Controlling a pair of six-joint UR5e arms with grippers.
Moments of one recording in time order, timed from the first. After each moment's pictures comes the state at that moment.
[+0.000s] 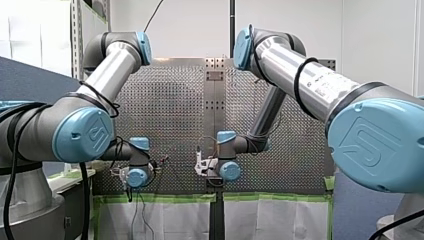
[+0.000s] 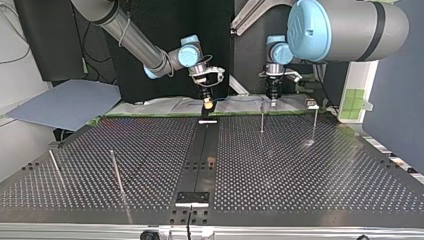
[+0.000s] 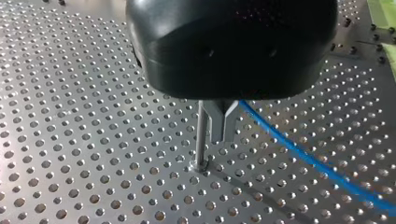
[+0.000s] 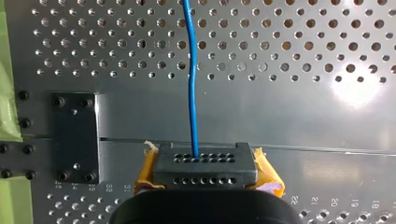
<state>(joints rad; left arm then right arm) -0.07 -2.40 -2.08 -1.82 -1.67 -1.81 2.32 -0.57 1.45 -0.80 1.66 1.58</state>
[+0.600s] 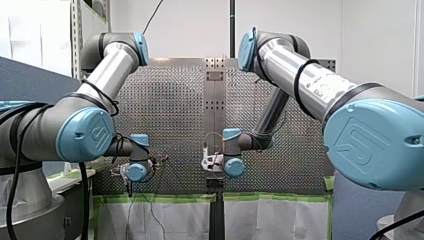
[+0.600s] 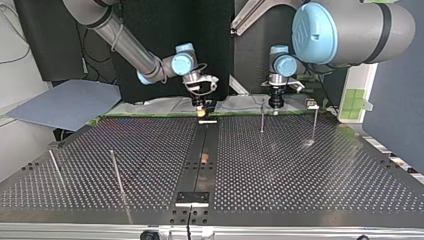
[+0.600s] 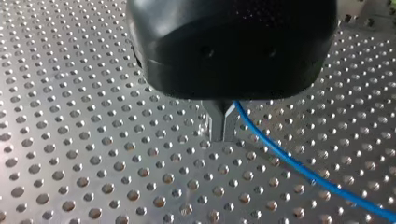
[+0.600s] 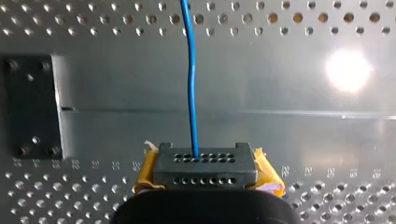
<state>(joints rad) -0.03 -2.40 -1.99 -1.94 -1.63 -1.81 2.27 -0.57 1.40 -0.79 1.66 1.58</state>
